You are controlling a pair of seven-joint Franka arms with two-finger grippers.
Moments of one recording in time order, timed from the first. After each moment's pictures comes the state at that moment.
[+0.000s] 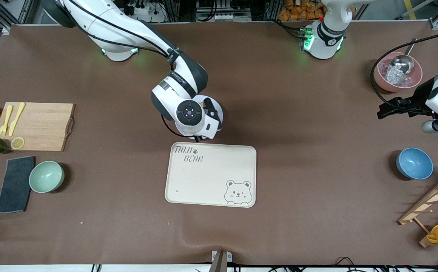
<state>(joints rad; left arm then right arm) 0.09 0.09 -0.13 -1.58 -0.04 1.61 -0.11 0.40 0.70 0.35 -1.44 -0.14 1.85 -1.25</state>
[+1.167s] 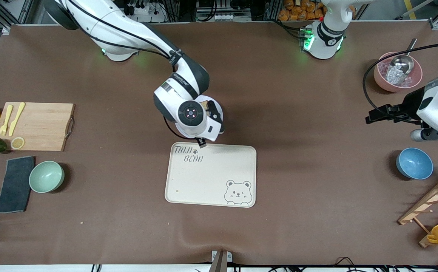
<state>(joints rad) 0.09 0.14 -0.13 -1.59 -0.24 1.64 -0.11 0.39 0.71 0.35 -1.40 -0.14 1.88 -1.21</state>
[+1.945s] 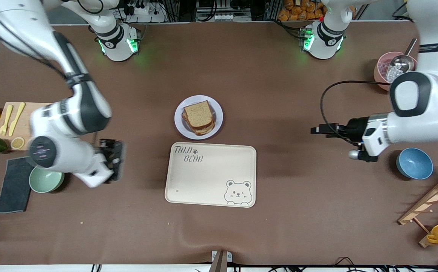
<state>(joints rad) 0.08 0.29 -0.17 -1.89 -0.73 1.89 0.26 -0.13 0.59 0.34 -1.39 -0.13 1.80 -1.15</state>
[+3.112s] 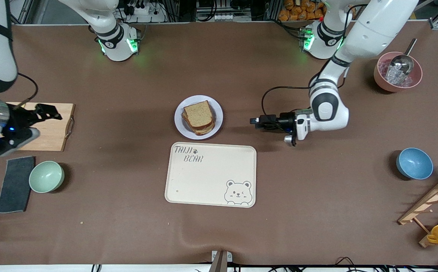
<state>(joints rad) -0.06 0.55 -0.34 -2.17 -1.62 2.13 0.96 -0.20 0.20 0.11 -1.60 0.03 1.55 -0.54</state>
